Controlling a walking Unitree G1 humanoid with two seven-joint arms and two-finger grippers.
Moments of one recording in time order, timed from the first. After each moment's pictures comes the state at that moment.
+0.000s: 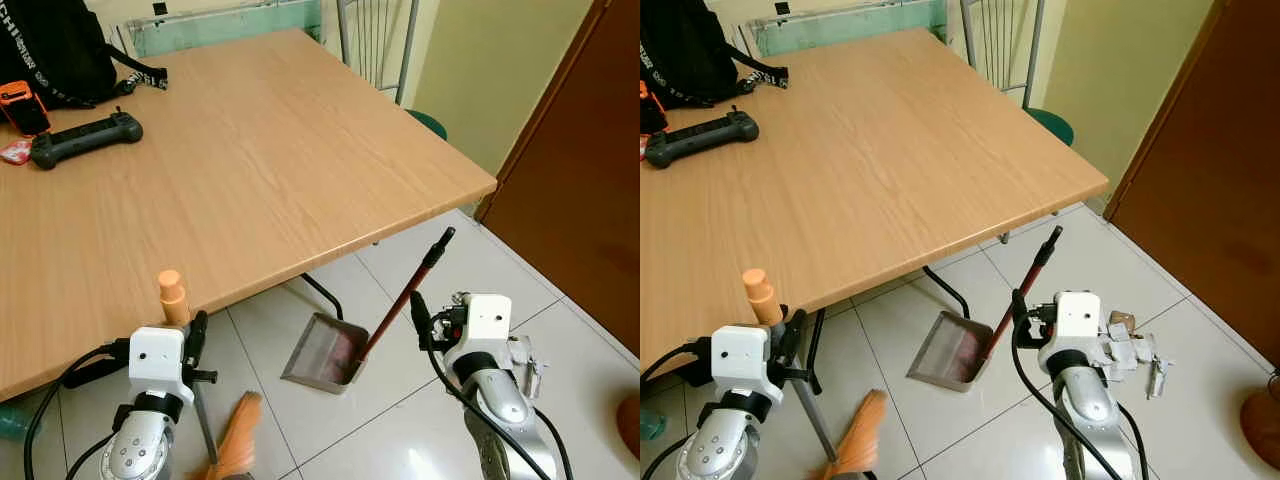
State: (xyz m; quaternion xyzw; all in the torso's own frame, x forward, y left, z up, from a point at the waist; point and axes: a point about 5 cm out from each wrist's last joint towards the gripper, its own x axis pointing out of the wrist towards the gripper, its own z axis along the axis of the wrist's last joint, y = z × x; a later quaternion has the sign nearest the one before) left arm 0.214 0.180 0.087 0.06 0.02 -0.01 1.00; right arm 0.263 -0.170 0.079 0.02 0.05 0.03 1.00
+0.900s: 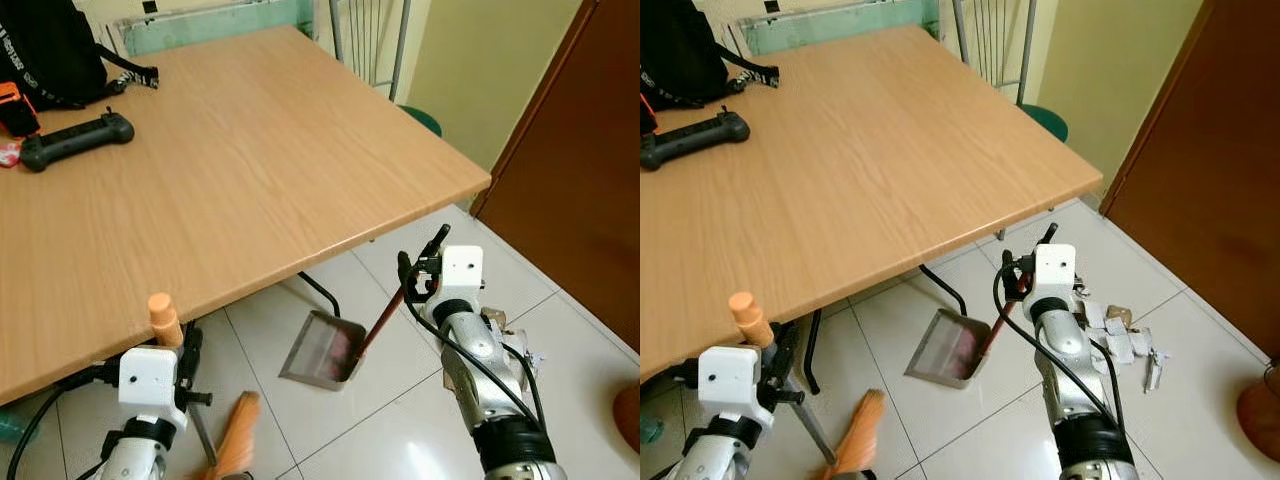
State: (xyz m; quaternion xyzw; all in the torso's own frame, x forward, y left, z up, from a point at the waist) left arm 0.185 0.180 0.089 0.06 0.04 -0.01 1.00; right arm 0.328 -0.159 0.098 -0.01 0.04 0.00 1.00
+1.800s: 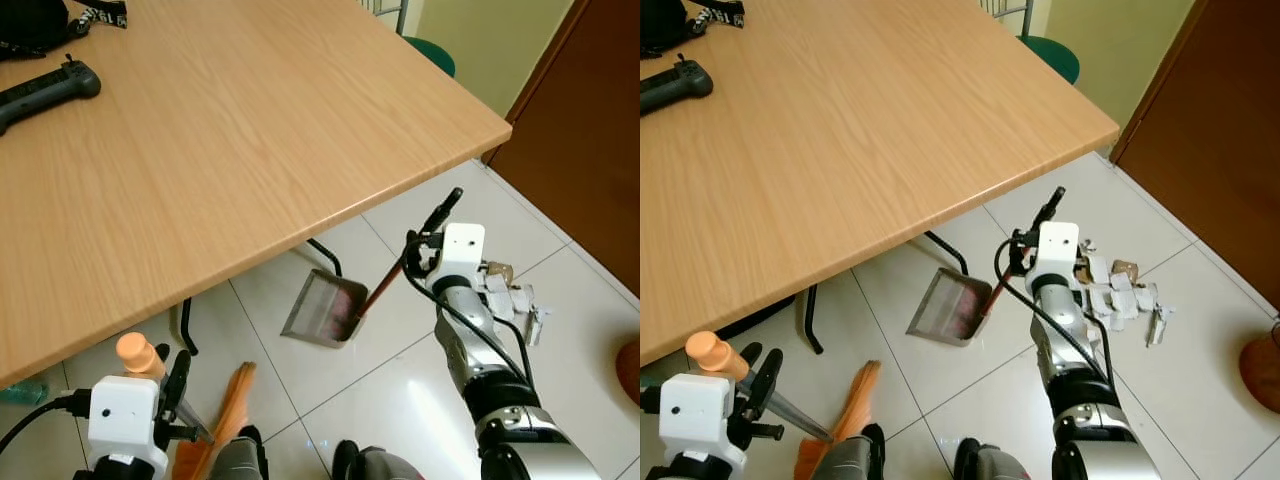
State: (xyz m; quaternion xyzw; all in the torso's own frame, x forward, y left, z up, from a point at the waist) left arm 0.143 0.182 0.112 0.07 0.06 -0.01 1.00; right arm 0.359 -0.162 0.111 -0.01 0.01 -0.05 1.00
